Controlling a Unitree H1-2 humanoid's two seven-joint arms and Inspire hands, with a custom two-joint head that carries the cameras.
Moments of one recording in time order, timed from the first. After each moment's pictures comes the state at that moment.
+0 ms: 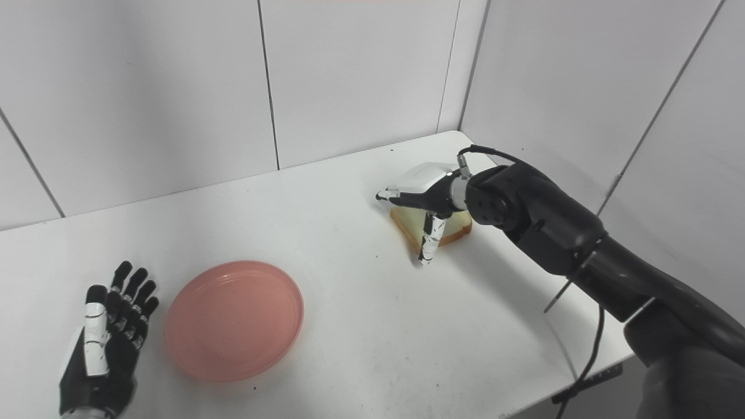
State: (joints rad) left arm -0.21 -0.08 -0.10 0.09 -0.15 0.11 -0.17; right arm -0.51 -1.01 0.31 -0.01 -0.68 0.06 0.78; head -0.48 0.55
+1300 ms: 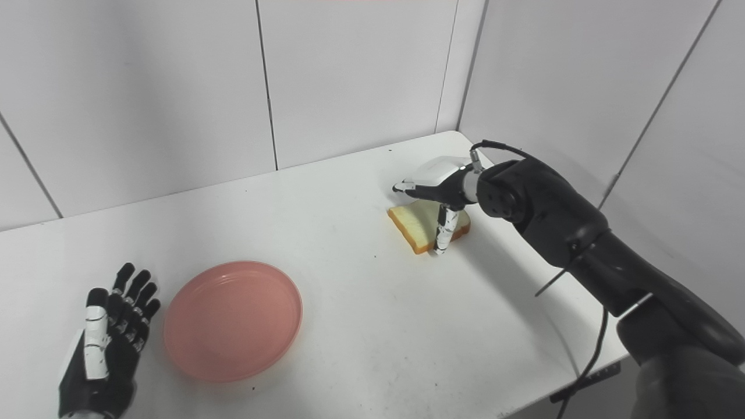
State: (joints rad) left arm -0.19 -0.07 -0.10 0.07 -0.15 0.12 -0.19; right arm -0.53 -0.96 0.26 0.16 -0.74 0.00 0.73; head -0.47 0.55
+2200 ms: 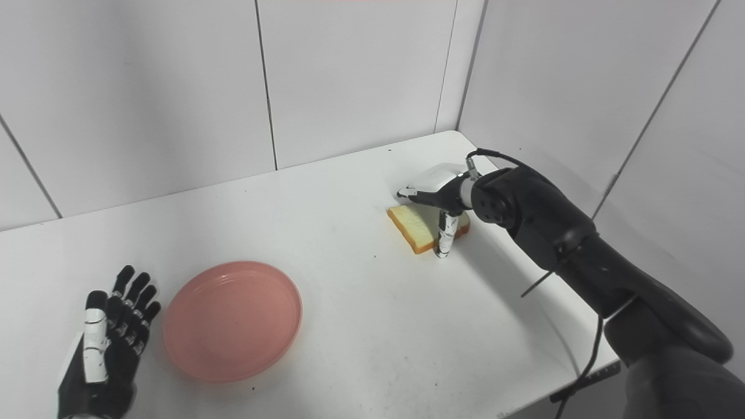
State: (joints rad) left arm -0.19 -0.07 -0.10 0.06 -0.15 0.13 -0.20; right arm -0.54 -0.93 0.29 0.24 -0.79 0.00 0.69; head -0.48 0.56
